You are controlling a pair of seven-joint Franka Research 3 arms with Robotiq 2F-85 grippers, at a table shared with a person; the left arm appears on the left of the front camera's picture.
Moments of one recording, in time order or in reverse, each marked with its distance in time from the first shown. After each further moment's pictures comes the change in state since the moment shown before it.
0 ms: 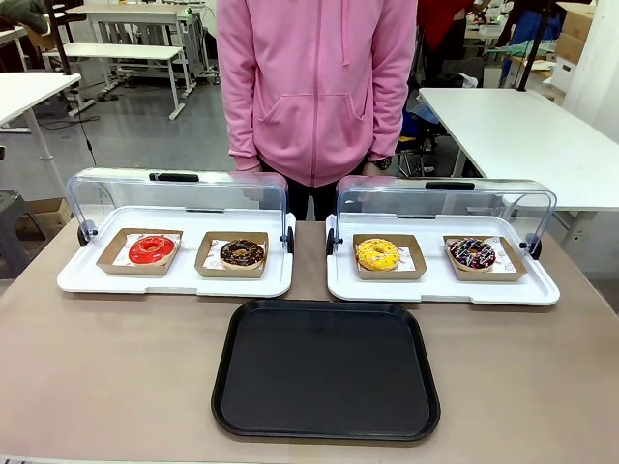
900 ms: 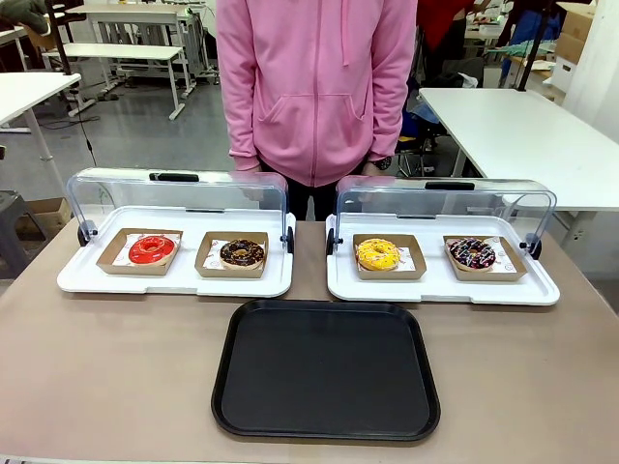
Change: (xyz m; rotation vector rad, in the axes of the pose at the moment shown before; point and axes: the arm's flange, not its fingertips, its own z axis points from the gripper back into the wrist) left arm 0.000 0.000 0.000 0.000 0.000 0.000; right arm 0.000 0.000 0.000 0.000 0.000 0.000
